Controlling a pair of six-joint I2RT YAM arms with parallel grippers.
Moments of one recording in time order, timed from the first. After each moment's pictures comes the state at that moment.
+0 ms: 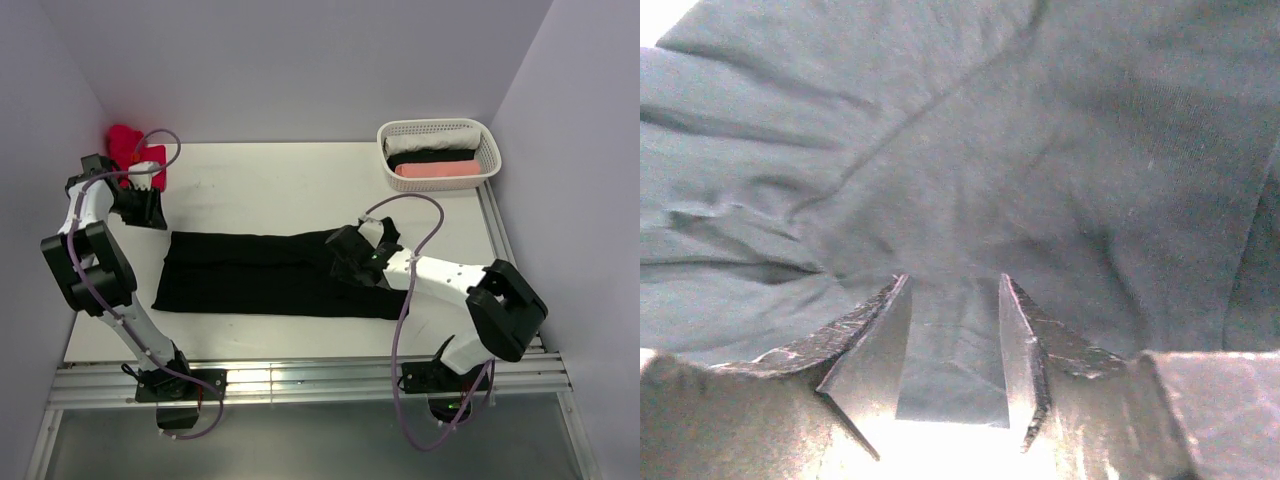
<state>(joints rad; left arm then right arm) 0.38 1.87 1.49 -0.85 0.44 0.50 0.81 1.50 0.86 -0.41 0.34 1.04</state>
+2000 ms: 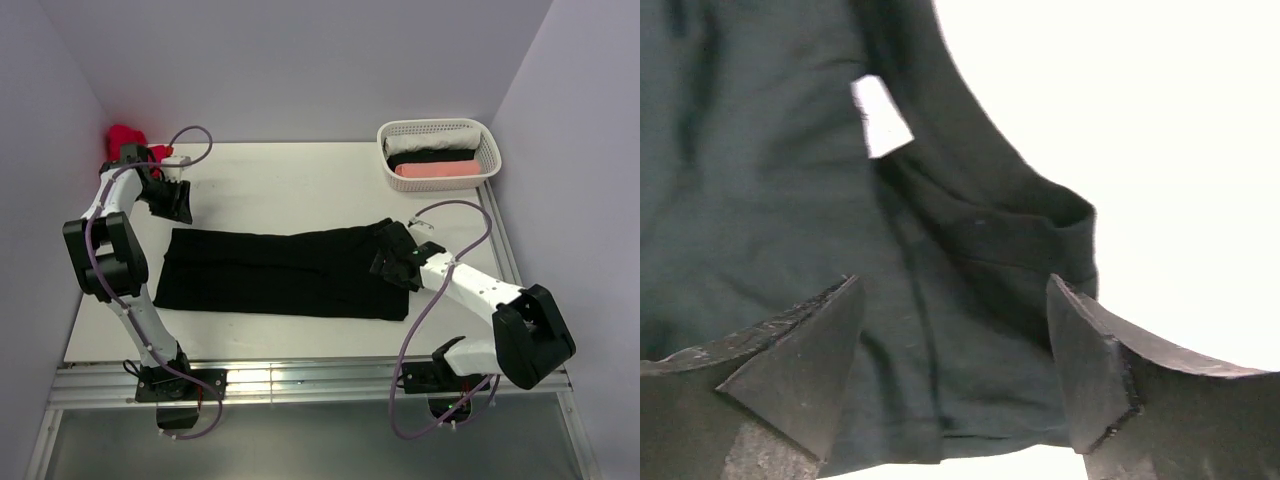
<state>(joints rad) 0.21 1.95 1.60 -0.88 0.40 0.43 0.52 1.29 0.72 -0.56 0.38 0.92</state>
